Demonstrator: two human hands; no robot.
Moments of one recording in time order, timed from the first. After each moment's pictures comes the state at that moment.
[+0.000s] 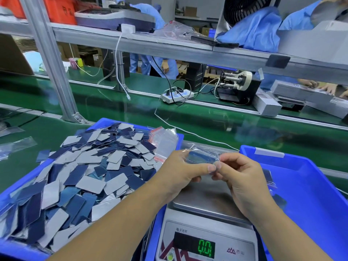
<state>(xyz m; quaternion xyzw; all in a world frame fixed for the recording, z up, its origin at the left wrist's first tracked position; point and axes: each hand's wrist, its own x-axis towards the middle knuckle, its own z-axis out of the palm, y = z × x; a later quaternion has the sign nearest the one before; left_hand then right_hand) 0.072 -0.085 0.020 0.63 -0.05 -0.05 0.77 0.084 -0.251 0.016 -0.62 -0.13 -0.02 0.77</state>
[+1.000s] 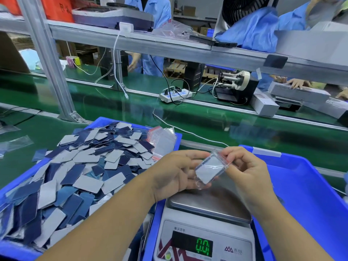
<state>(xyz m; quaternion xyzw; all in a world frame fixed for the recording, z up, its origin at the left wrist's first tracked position) 0.076 -0.068 0.025 0.49 -0.10 -0.24 0.83 0.093 -0.265 0.014 -0.70 -0.18 -0.12 0.68</state>
